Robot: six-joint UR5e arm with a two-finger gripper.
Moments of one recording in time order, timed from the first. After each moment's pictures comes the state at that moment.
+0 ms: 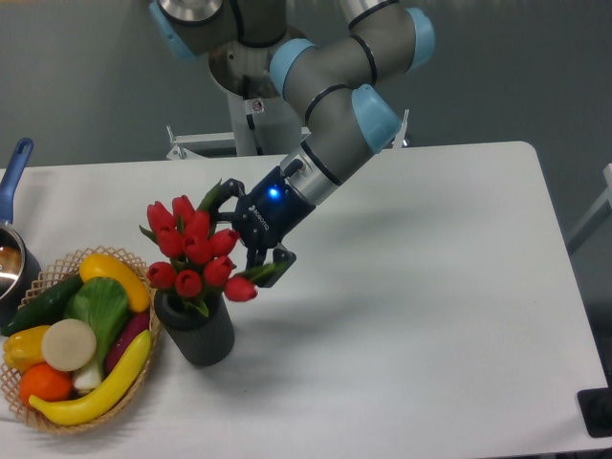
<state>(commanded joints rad) 2.54 -1.78 -1.90 -0.96 0.55 1.46</state>
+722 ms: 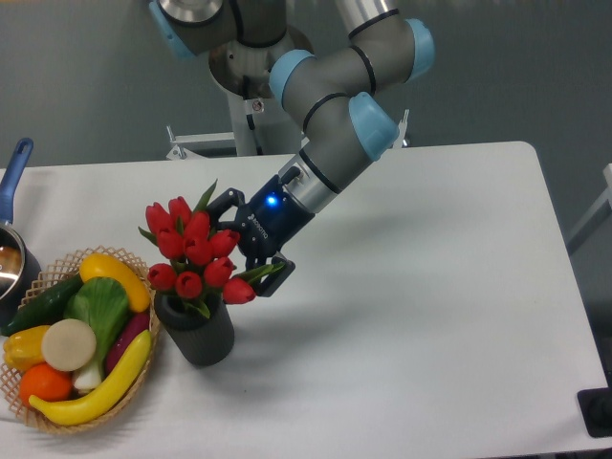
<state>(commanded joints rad) 2.51 -1.80 -1.90 -0.91 0.55 1.45</state>
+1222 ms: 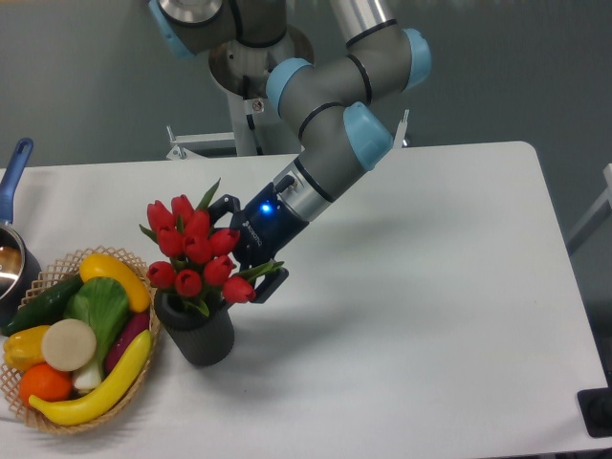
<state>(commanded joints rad) 2.51 -1.81 -1.90 -0.90 0.54 1.45</state>
